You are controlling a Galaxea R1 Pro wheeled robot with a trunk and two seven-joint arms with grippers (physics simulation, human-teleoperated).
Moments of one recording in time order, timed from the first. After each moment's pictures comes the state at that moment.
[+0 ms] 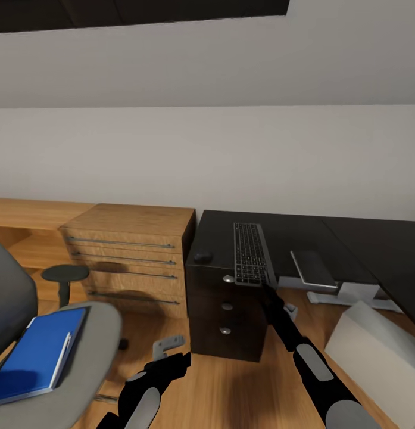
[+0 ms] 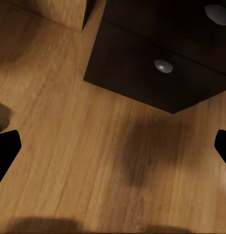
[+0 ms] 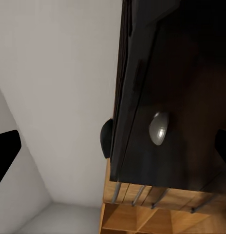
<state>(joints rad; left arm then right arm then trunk) -0.17 -0.04 -0.43 -1.42 0.70 0.54 0.61 -0.53 -0.02 -0.06 -0.63 -1.30 0.23 0.61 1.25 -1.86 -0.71</state>
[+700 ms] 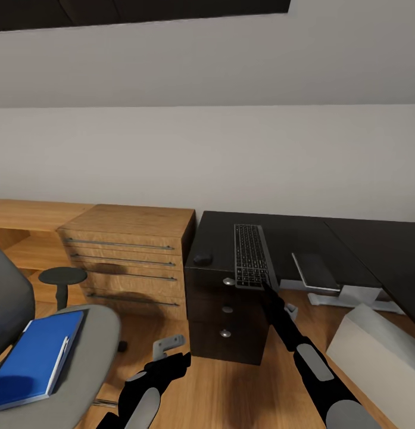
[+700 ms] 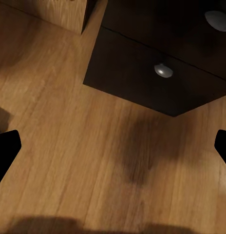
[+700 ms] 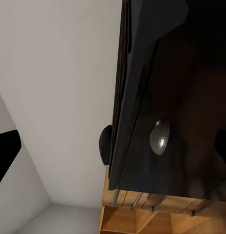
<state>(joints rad) -0.17 -0.04 -0.43 -1.42 0.70 0.54 0.61 -0.53 -0.02 -0.06 -0.63 -1.30 0.23 0.61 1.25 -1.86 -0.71</state>
